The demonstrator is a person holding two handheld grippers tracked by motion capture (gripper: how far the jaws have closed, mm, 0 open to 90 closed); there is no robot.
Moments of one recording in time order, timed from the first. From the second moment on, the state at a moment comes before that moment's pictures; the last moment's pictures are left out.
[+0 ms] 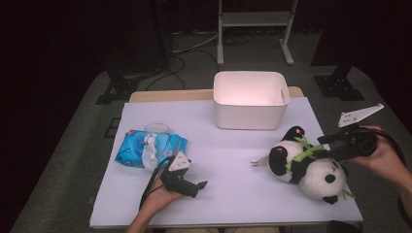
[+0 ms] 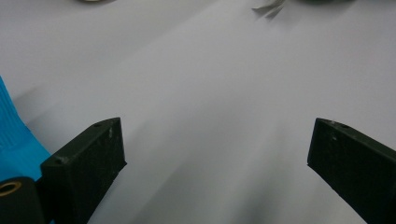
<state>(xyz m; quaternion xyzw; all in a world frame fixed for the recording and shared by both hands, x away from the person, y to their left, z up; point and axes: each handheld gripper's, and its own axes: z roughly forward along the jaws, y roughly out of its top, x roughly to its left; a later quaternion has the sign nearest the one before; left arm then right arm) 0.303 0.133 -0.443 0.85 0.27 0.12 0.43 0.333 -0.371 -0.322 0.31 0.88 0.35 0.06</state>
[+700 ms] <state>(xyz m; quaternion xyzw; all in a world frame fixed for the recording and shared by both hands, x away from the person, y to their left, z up) 0.303 0.133 -0.443 0.85 0.27 0.12 0.43 0.338 -0.360 -0.335 0.31 0.89 0.33 0.03</state>
